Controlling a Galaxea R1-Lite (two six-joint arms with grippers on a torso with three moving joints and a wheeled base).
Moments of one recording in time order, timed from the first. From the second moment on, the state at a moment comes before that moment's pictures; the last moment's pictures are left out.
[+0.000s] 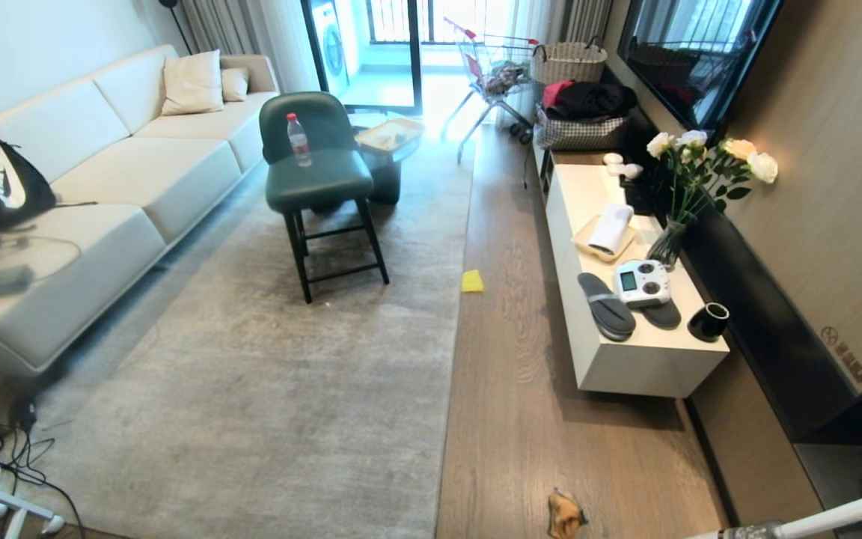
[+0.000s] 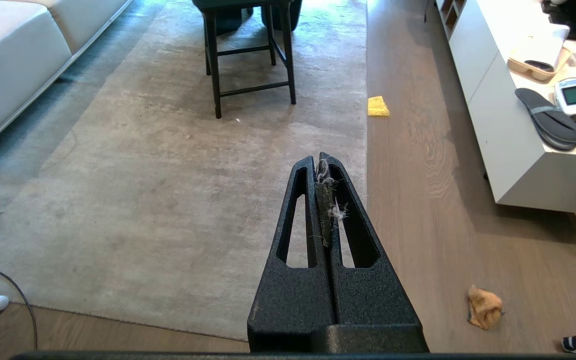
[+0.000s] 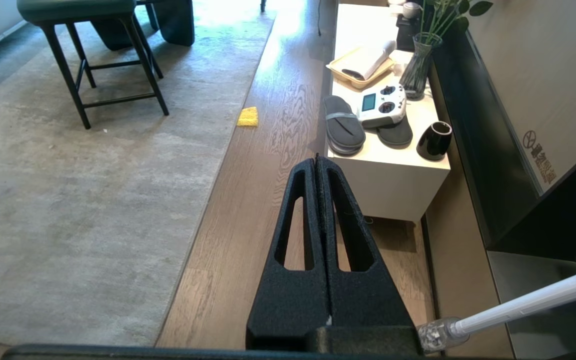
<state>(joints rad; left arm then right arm) -0.01 0.00 0.00 0.00 0.02 -0.05 0.00 0.00 0.00 -0.05 0.01 -0.03</state>
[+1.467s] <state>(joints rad) -0.01 0.00 0.00 0.00 0.02 -0.05 0.00 0.00 0.00 -0.05 0.01 -0.02</state>
